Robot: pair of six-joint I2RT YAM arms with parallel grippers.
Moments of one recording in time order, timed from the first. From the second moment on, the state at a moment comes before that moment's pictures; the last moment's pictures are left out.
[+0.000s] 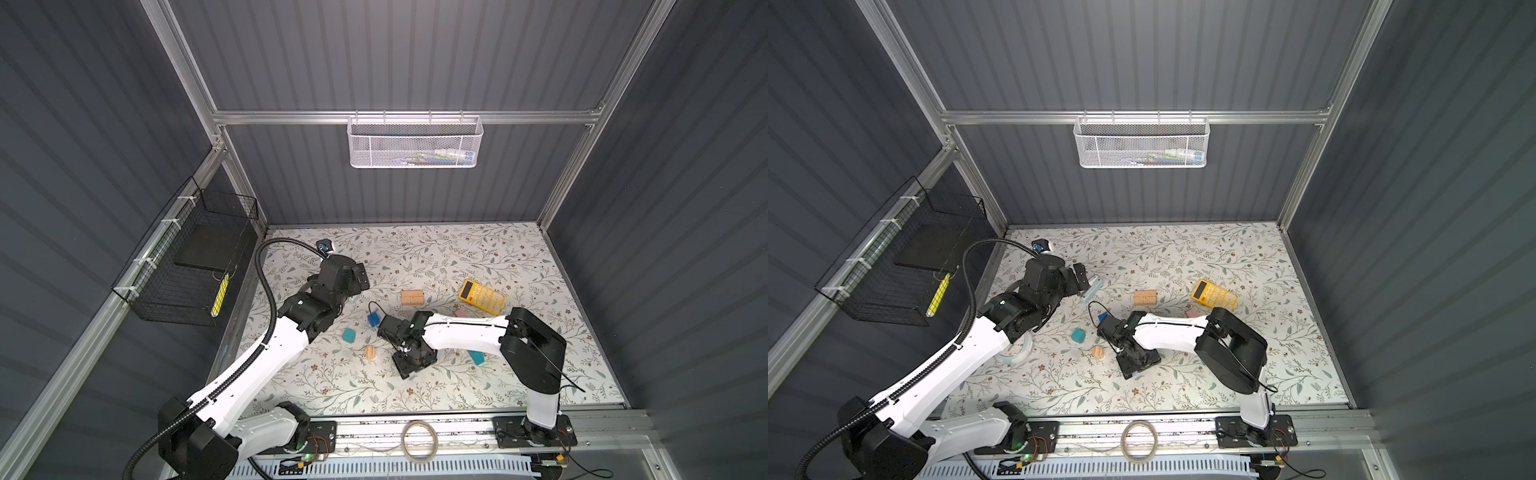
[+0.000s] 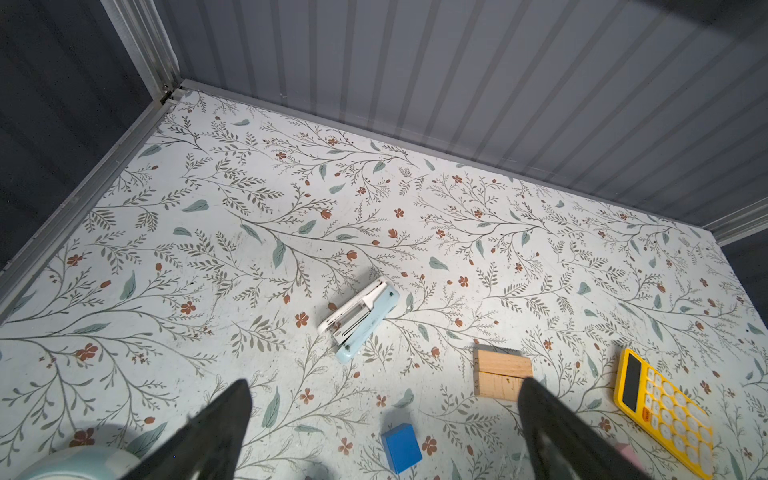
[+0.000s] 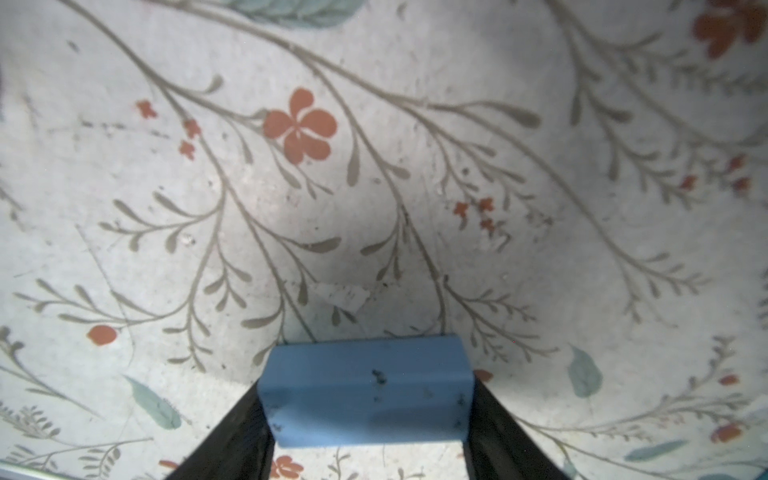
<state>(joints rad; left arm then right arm) -0.59 1.17 1.07 -0.51 -0.46 -0.56 1.08 1.92 1.26 -0.87 0.01 0.60</state>
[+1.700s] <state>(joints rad) -0.52 1.24 1.05 -0.48 -0.44 -0.52 0.72 2.20 1.90 -1.05 0.12 0.68</state>
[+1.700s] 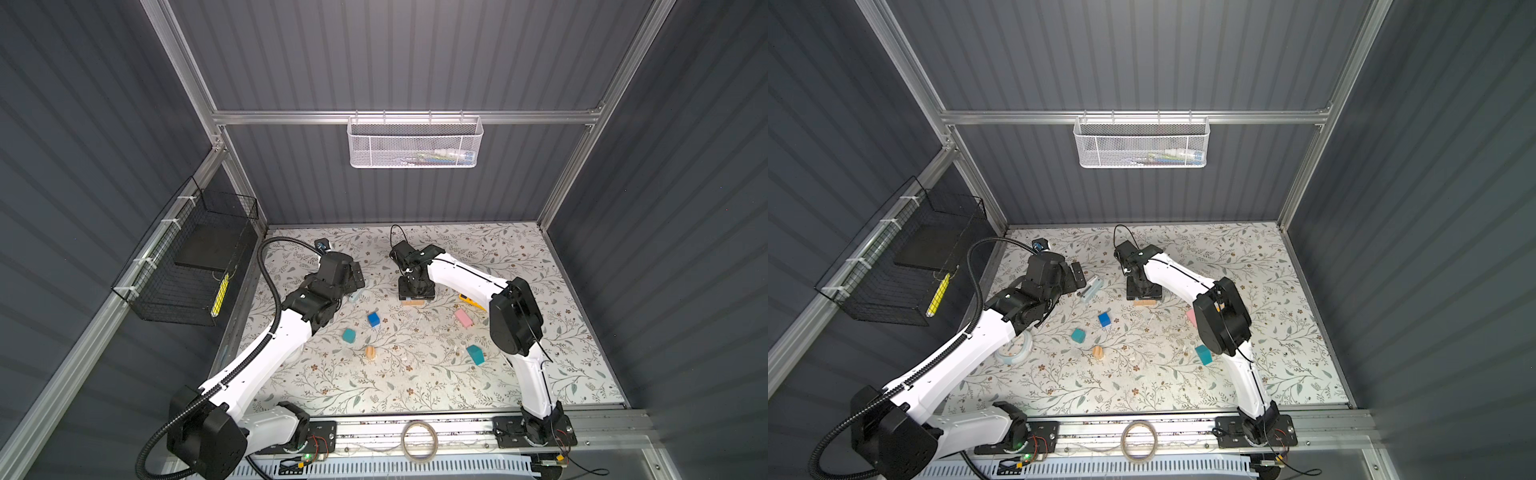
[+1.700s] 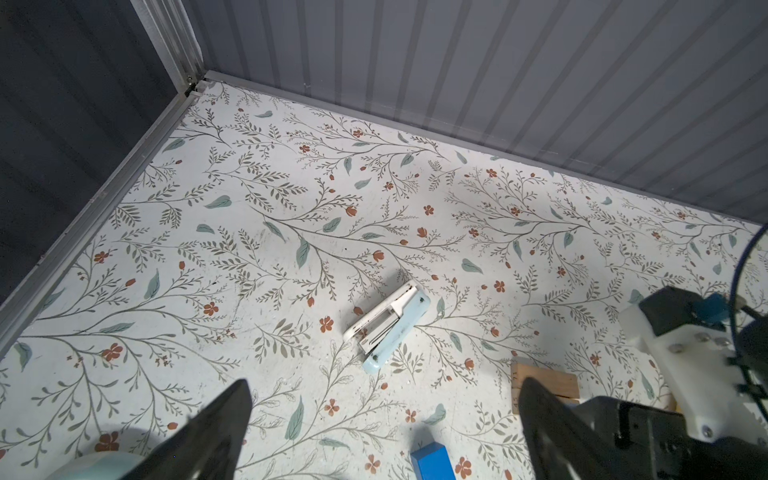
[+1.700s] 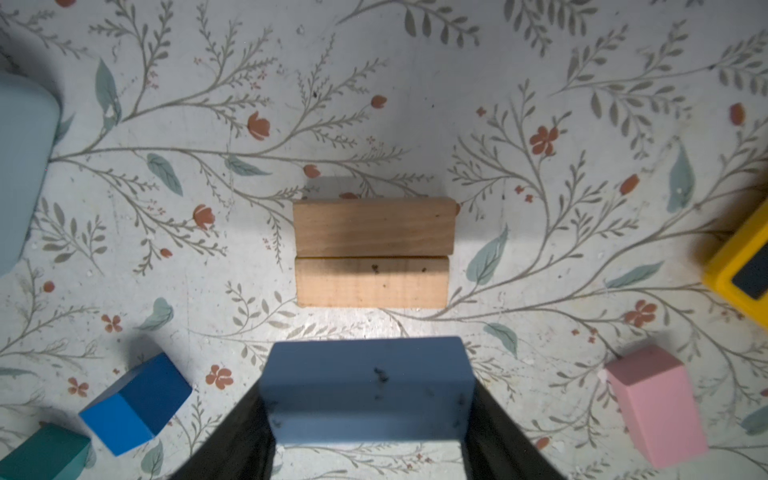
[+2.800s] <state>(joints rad) -0.48 1.29 1.05 -0.48 -0.37 -0.51 0.69 2.33 2.00 -1.08 0.12 0.73</state>
